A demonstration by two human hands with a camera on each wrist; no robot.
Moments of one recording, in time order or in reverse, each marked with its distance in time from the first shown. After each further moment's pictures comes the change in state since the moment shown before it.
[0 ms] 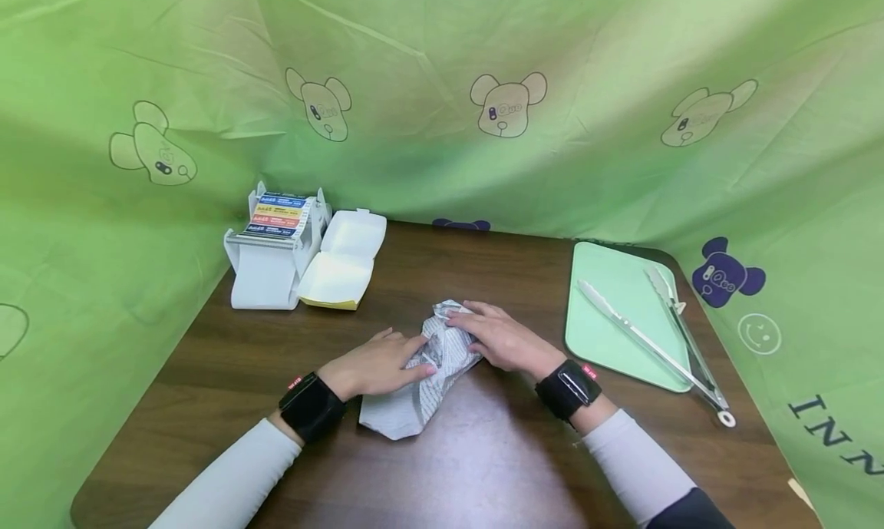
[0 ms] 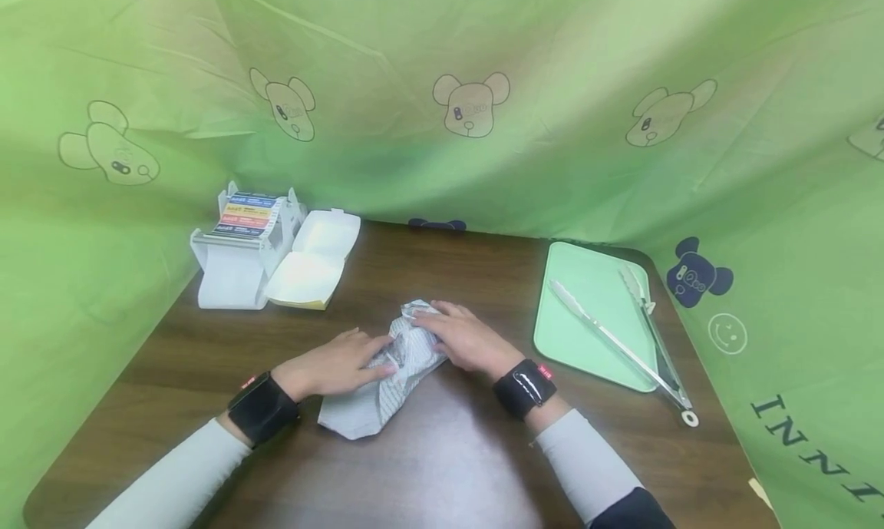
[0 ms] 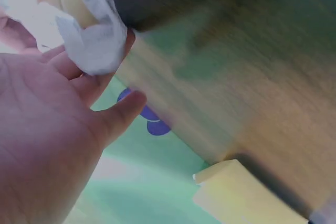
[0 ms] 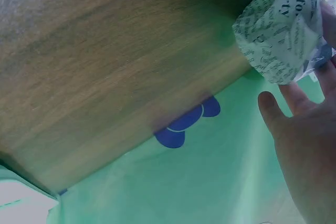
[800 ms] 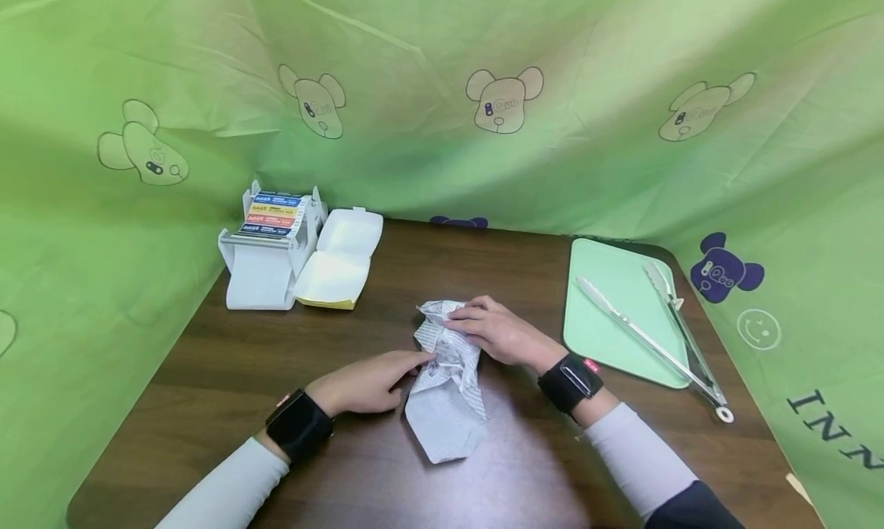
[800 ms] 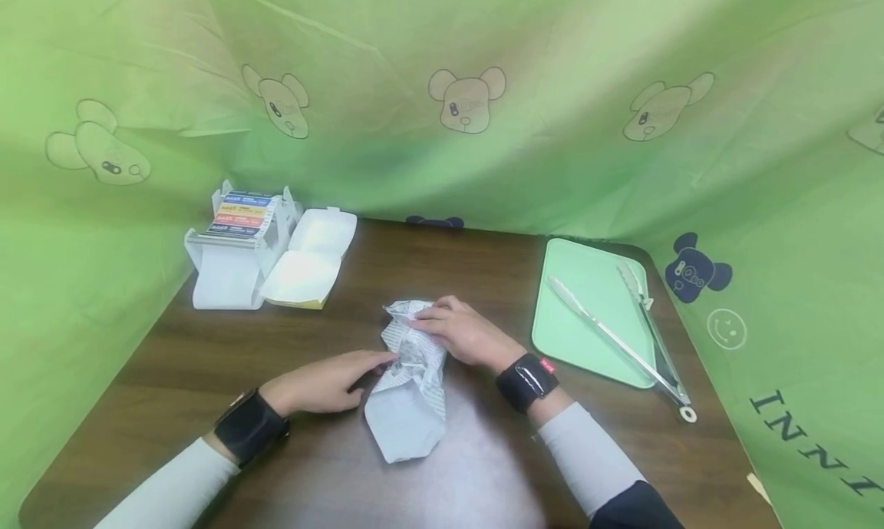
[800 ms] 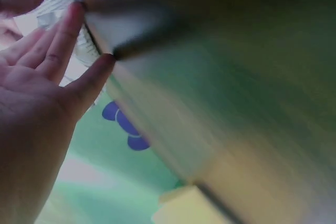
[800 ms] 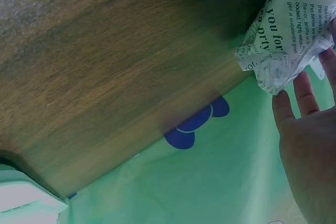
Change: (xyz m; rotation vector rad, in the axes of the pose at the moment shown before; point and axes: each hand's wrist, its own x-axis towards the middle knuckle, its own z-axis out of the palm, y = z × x) left_hand -0.013 -0.008 0.021 -0.082 0.037 0.227; right_hand 0.002 0.015 0.001 0.001 0.064 -0.099
